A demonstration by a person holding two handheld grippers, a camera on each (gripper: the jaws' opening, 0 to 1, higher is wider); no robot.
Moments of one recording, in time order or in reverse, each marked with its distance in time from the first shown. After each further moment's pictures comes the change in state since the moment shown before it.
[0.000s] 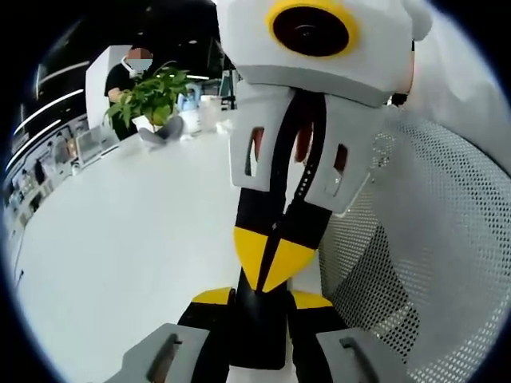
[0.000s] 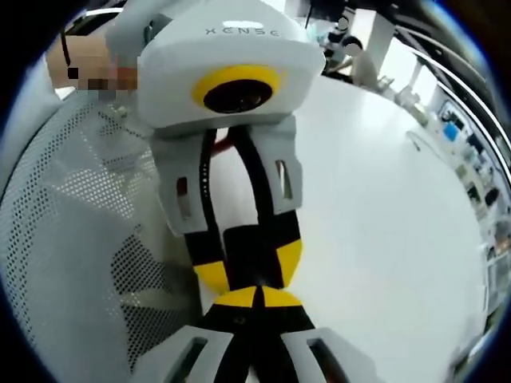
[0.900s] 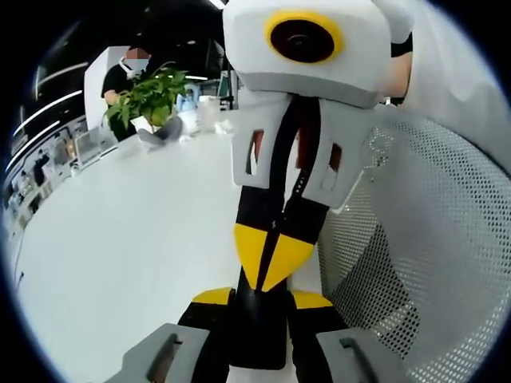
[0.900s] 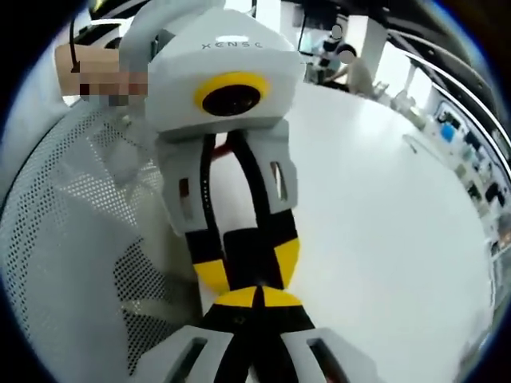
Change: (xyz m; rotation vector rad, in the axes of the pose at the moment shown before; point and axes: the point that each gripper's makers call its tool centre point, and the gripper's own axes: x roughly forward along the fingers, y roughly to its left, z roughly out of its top) left arm 0.000 0.000 0.000 0.009 0.000 -0.007; right arm -0.002 0.000 0.000 0.023 -0.105 0.004
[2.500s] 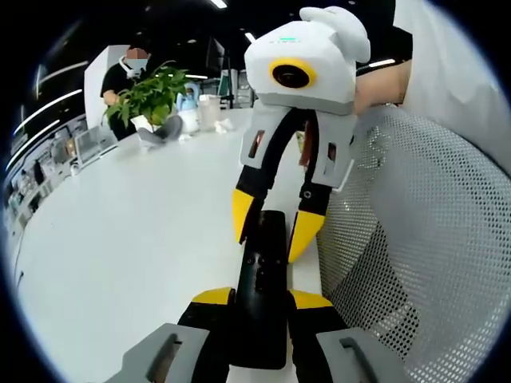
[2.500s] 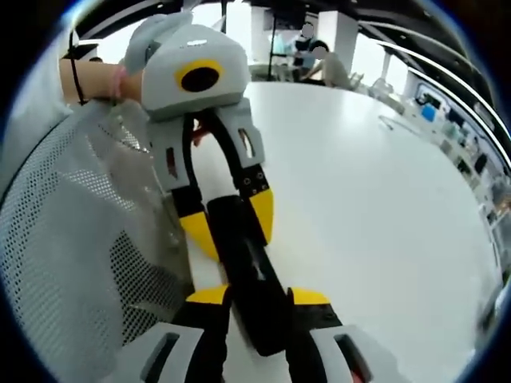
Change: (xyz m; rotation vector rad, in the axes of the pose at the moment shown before) left arm 0.000 0.000 0.000 -0.005 0.007 0.002; right arm -0.014 -0.009 -0.038 0.097 -0.014 -0.045
